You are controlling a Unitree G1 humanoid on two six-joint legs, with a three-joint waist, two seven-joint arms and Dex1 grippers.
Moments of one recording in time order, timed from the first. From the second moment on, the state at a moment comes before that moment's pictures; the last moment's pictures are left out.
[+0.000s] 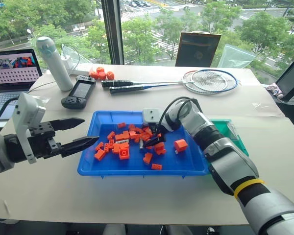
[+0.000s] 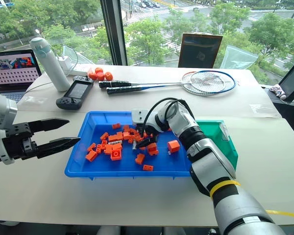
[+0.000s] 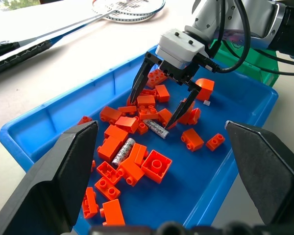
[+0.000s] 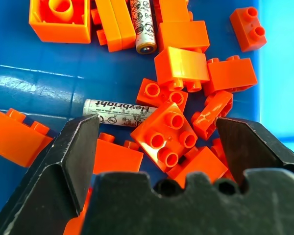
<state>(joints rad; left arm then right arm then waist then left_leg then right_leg) -0.09 1.06 0.67 -0.56 -1.13 1.01 -0.73 -1.20 -0.25 0.46 0.91 -0.20 -0.02 1.26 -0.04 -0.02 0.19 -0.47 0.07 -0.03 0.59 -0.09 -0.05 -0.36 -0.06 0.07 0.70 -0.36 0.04</state>
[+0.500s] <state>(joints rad) -0.10 1.06 0.64 -0.56 -1.11 1.01 -0.73 -1.17 -0.38 0.44 0.83 -0.19 -0.02 1.42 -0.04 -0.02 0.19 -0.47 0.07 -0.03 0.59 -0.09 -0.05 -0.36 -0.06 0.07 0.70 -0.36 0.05</state>
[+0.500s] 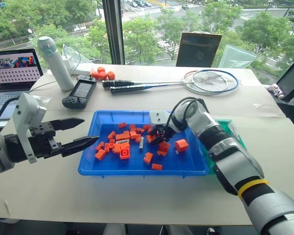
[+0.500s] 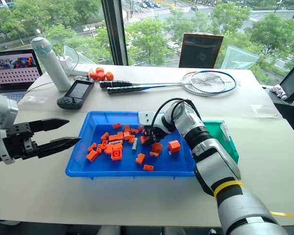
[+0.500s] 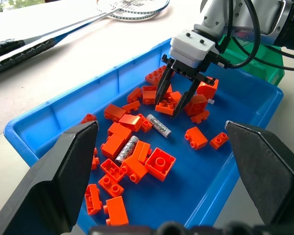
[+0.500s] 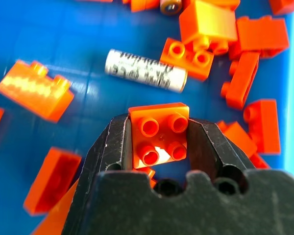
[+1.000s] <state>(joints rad) -0.15 1.07 0.57 -0.53 -1.06 0.98 -0.76 -1.17 -0.47 0.37 0.76 -0.13 0.13 1.47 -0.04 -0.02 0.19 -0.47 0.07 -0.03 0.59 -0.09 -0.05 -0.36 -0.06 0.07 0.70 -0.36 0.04</state>
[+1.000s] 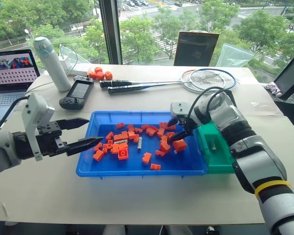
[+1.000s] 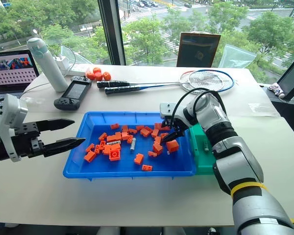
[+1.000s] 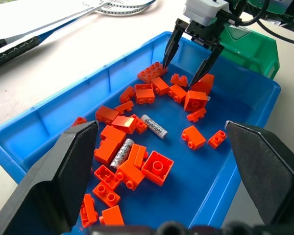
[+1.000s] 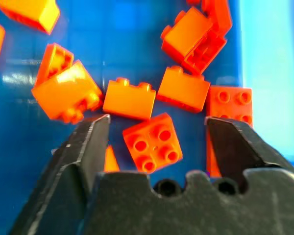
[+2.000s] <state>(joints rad) -0.12 1.07 0.61 -0.54 -1.10 0.99 -0.76 -0.96 -0.26 0.42 0.49 -0.11 0.44 1.11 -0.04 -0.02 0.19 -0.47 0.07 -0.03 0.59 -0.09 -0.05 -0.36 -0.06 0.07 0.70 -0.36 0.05</state>
